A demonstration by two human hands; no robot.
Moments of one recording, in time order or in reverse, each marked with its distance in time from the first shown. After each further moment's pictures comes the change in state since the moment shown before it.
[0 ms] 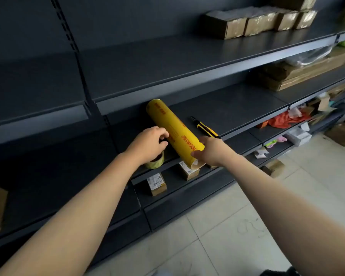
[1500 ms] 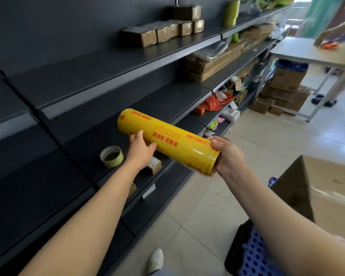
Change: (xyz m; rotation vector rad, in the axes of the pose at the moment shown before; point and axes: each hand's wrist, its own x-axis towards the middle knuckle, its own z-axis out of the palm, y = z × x) left_hand -0.071 0.097 0.057 -0.302 -0.044 -0.109; right_hand -0.180 0.097 0.028 1.791 0.575 0.455
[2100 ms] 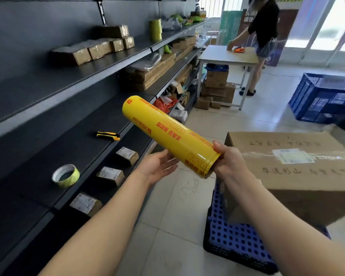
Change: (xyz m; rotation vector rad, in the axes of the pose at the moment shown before) left_hand -0.102 0.079 0.086 -0.974 -0.757 -0.319; right_hand -0.108 -0.018 -0.121 0.414 0.116 -0.108
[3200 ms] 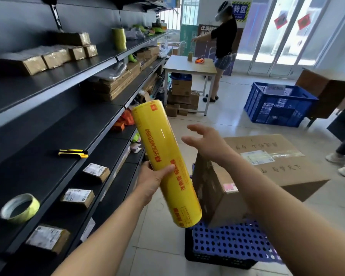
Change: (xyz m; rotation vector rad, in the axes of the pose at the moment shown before) left_hand 0.021 -0.020 0.018 0.361 -0.052 0.268; right_hand -0.026 -0.045 0.036 -1.413 -0.060 -0.682
